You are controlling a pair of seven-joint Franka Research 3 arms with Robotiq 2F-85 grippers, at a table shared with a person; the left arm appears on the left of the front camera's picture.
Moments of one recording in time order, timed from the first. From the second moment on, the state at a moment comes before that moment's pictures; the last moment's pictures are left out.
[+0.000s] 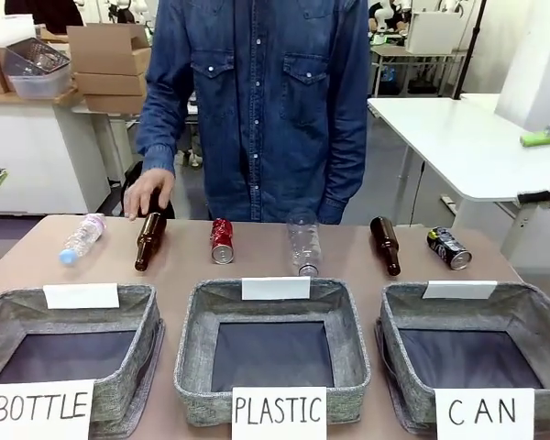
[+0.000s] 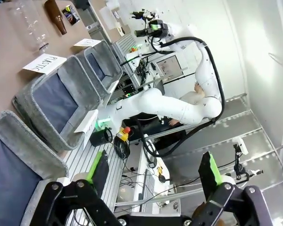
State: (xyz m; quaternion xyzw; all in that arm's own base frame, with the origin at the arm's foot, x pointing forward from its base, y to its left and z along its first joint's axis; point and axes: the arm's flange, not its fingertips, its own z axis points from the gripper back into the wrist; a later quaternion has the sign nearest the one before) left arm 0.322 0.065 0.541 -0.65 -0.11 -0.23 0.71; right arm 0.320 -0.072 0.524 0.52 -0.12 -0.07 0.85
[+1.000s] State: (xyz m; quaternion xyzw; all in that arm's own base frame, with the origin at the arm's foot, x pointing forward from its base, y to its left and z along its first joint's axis) left arm 0.322 0.065 0.540 -0.65 -0.11 -0.24 0.71; right arm 0.363 -0.060 0.517 0.18 -0.17 -0.09 0.96
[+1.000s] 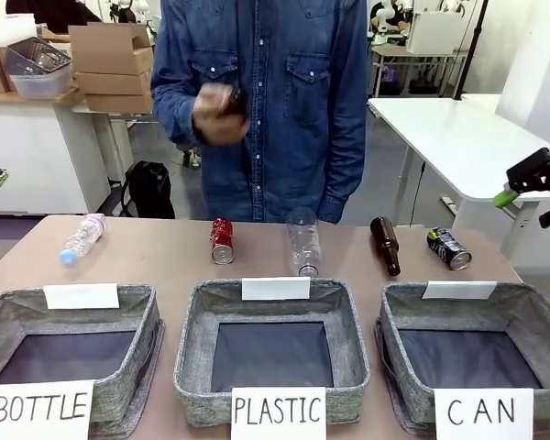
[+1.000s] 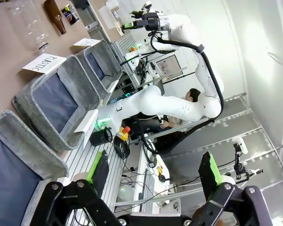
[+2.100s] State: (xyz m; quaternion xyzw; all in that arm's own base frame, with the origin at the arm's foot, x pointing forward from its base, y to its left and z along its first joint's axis) left arm 0.322 0.065 0.539 -0.65 -0.11 -0.24 0.71; right arm 0.589 -0.053 0.317 0.07 -0.07 -0.08 0.99
